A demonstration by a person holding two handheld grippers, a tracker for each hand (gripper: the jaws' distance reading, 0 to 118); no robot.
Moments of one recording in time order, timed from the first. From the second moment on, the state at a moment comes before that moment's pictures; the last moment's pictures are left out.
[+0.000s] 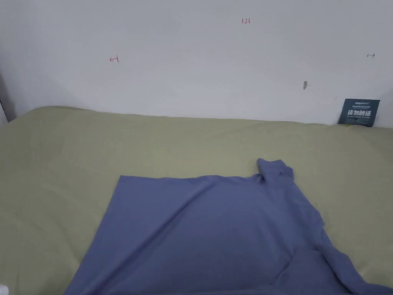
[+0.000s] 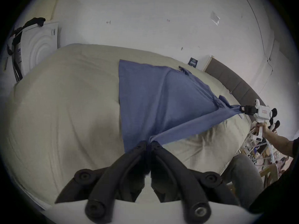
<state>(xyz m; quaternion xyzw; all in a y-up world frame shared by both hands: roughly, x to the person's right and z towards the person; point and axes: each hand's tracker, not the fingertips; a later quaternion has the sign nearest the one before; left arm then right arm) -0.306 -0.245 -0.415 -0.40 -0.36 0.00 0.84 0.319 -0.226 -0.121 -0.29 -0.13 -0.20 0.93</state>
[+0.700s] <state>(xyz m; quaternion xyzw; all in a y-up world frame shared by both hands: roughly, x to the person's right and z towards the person) -0.197 -0.173 -0.269 -0.29 -0.18 -0.05 0.94 0.129 -0.191 -0.104 -0.30 -0.25 -0.05 0.92</state>
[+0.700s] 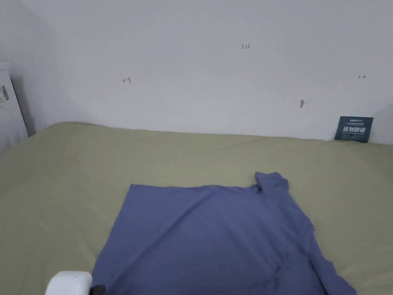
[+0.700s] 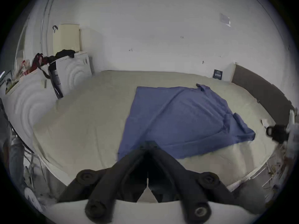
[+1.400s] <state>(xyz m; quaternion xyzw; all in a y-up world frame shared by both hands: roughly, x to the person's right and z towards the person) -0.210 -0.218 -0.253 -0.31 -0.15 -0.05 0.94 0.100 -0.200 -0.084 -0.27 -0.14 -0.09 0.95</state>
